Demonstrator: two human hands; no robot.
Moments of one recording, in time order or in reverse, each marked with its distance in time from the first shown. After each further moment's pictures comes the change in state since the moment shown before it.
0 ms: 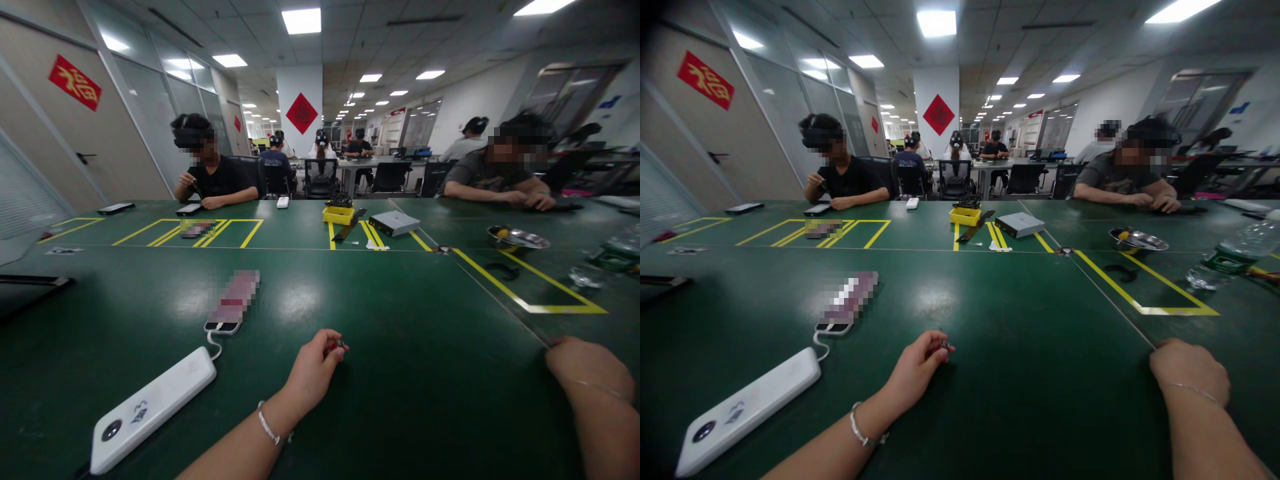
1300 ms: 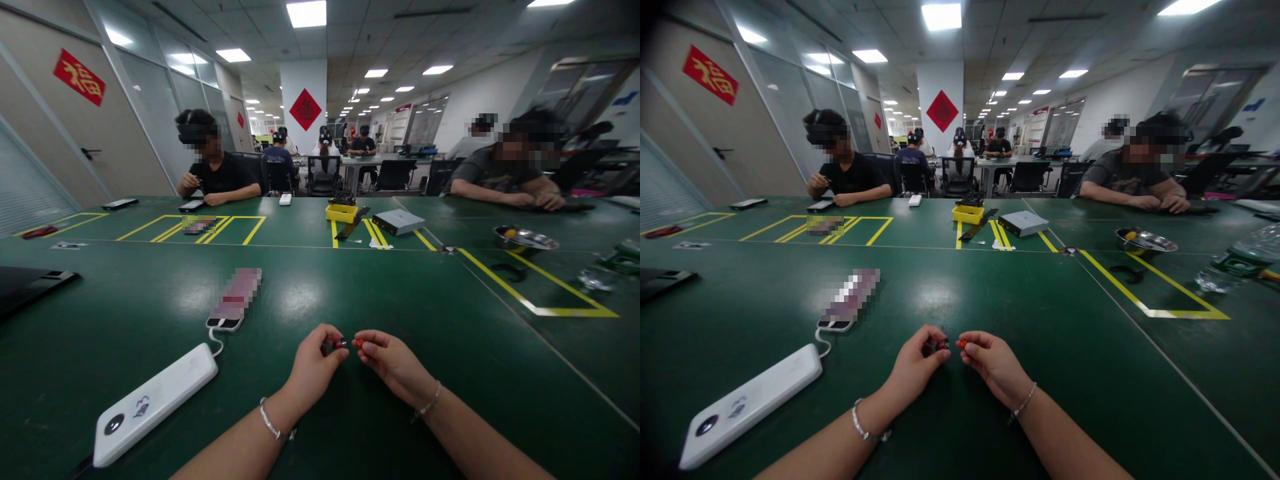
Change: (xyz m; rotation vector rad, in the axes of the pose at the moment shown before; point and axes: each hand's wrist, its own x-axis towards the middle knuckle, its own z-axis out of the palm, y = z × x) left_hand 0.001 0.007 0.000 0.104 0.155 0.052; right_hand -0.213 -0.236 0.080 1.173 -1.179 0.255
